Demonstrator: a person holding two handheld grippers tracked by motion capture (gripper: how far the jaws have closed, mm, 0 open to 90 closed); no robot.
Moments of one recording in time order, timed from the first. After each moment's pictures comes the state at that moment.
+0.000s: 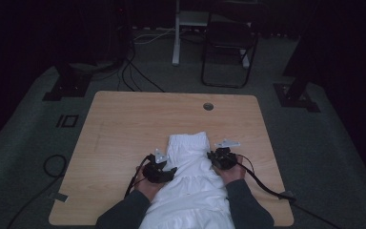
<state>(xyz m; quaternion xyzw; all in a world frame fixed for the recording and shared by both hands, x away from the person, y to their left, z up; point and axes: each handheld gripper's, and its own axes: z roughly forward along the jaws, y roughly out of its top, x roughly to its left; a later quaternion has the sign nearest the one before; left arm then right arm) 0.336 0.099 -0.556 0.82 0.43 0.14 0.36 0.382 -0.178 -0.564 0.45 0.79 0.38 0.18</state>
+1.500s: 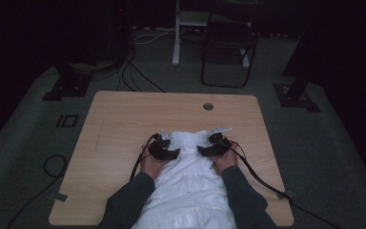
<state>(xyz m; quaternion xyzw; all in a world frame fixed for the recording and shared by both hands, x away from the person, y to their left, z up) 0.414 0.084 -0.556 0.82 0.42 0.17 0.34 0.436 -0.161 -0.560 0.44 0.81 0.35 0.16</state>
